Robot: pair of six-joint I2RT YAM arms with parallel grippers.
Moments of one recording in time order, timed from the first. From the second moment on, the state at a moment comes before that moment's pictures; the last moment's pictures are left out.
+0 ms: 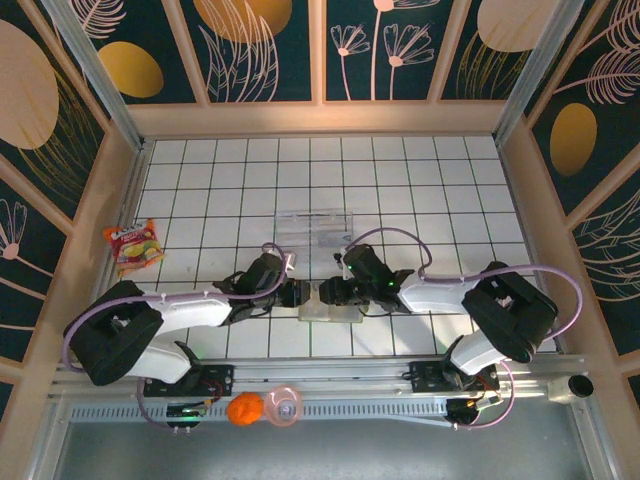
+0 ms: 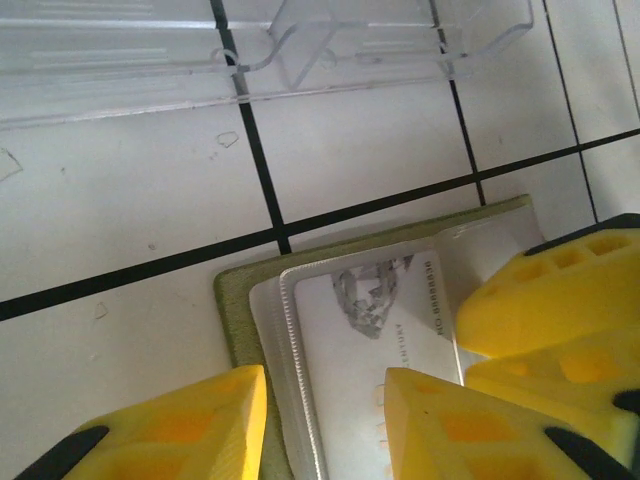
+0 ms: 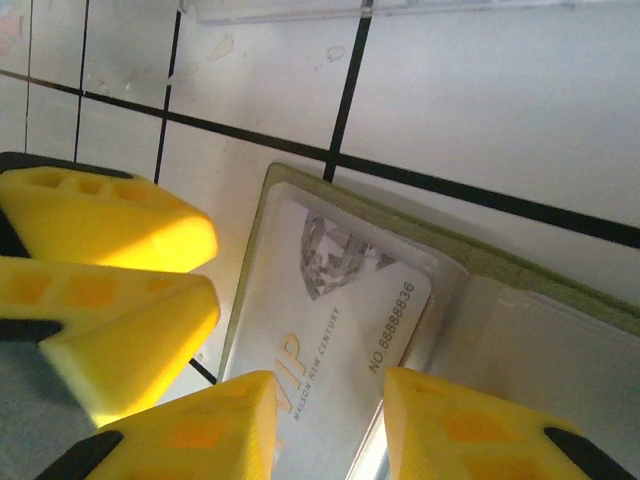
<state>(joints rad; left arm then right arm) -0.82 1.39 0.44 0.18 0.15 -0.75 0.87 1.50 0.56 0.12 -0.29 0.77</state>
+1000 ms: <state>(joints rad) -0.82 1.42 0.43 0.18 0.13 -0.73 0.87 1.50 0.57 0.10 -0.25 0.82</state>
